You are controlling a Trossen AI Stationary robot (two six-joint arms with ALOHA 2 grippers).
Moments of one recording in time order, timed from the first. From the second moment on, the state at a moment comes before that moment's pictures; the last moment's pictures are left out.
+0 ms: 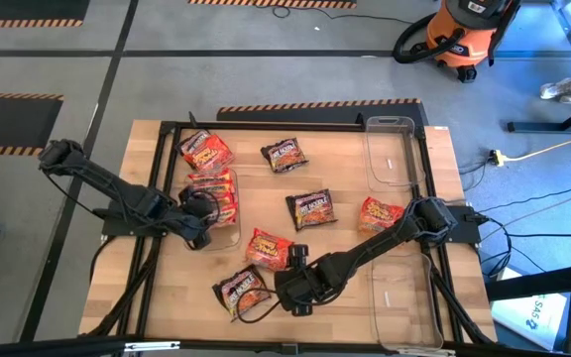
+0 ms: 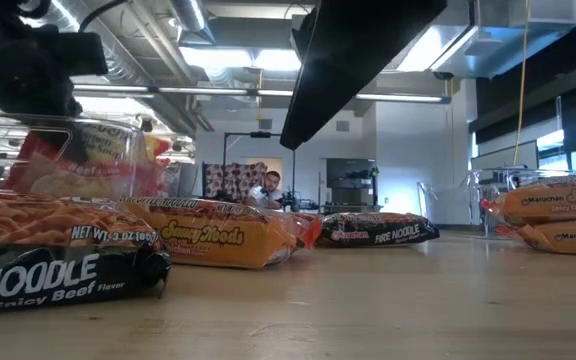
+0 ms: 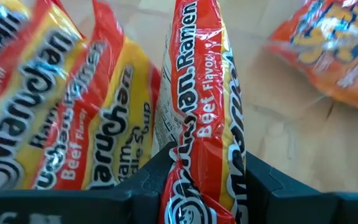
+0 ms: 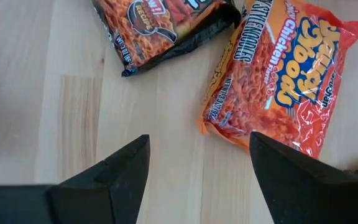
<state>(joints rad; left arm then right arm) -0.42 0.90 0.51 -0.70 -0.48 -0.76 0.49 2.16 1.79 -0.81 0.27 0.34</state>
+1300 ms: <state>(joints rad) -0.42 0.90 0.64 -0.83 -0.47 -0.67 0.49 2.16 1.79 -0.76 0.26 0.36</state>
